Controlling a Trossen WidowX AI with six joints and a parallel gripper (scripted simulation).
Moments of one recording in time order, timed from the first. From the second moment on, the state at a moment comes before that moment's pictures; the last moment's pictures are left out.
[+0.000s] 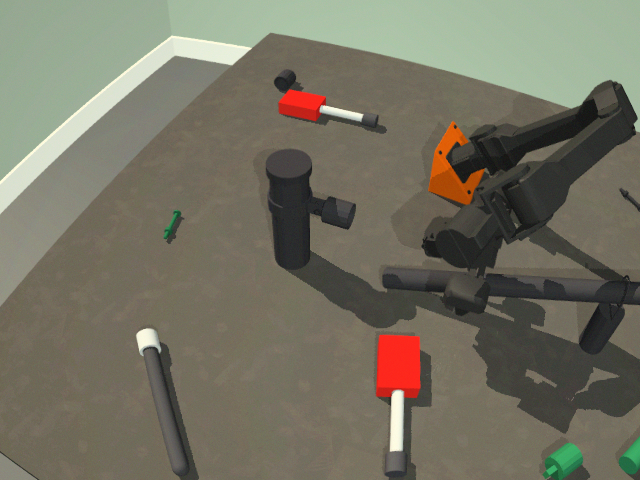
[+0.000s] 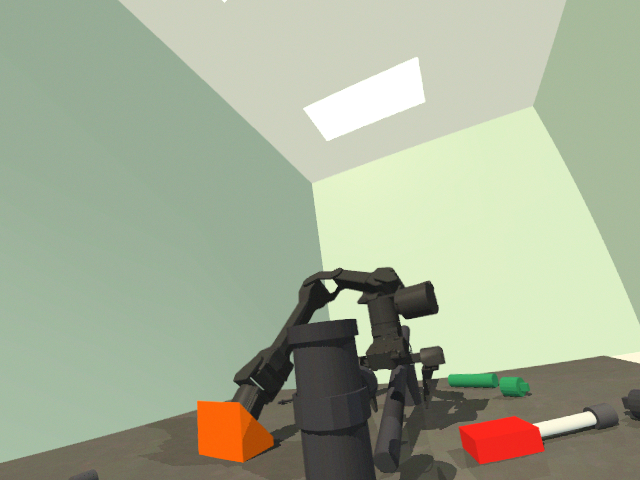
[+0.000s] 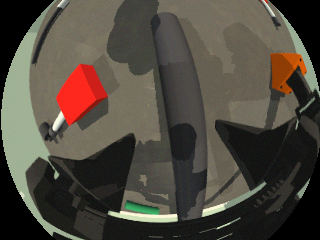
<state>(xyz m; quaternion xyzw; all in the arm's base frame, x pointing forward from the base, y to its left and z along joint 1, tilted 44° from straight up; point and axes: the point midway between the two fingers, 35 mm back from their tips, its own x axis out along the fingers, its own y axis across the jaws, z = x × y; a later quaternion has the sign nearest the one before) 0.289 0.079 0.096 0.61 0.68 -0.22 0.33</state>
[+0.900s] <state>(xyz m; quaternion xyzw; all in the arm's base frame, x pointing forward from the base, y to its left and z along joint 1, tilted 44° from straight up) 0.285 0.091 0.085 0.61 0.69 -0.22 0.33</state>
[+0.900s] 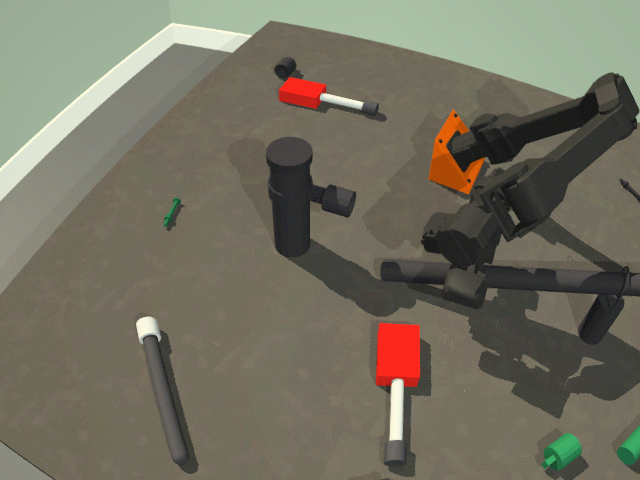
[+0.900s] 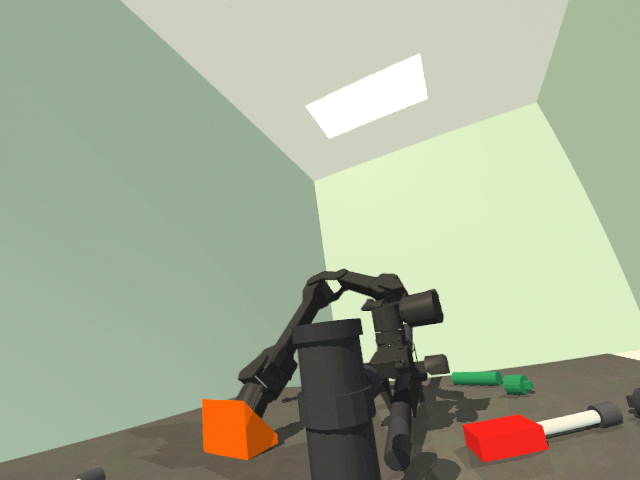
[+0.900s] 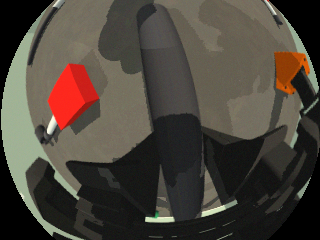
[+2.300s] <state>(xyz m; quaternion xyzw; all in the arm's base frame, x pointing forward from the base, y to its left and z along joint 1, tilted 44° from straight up) 0.289 0.014 0.110 0.58 0.63 -0.31 0.41</state>
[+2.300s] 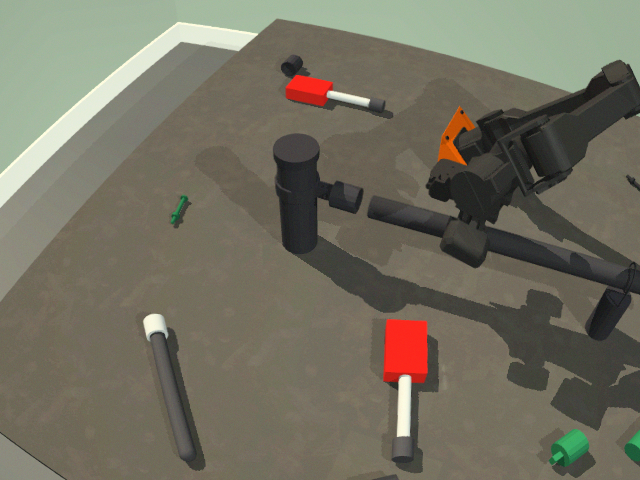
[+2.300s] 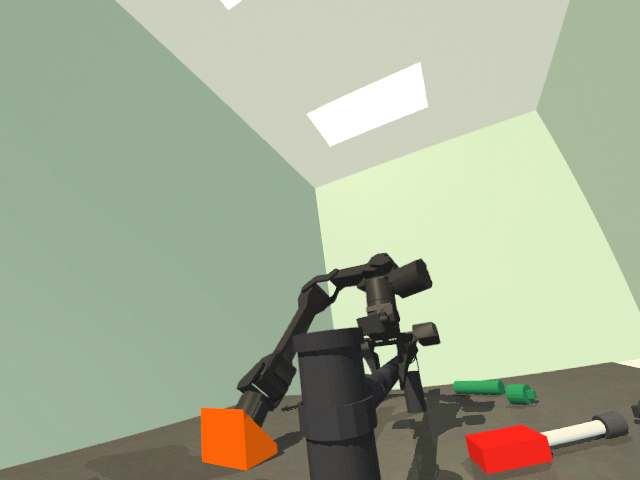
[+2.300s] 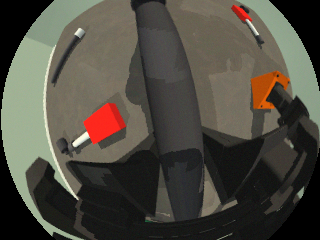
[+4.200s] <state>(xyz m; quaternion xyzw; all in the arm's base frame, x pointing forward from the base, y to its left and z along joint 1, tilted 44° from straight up) 0.293 -0.003 0.096 0.58 0.64 -0.31 0.40</state>
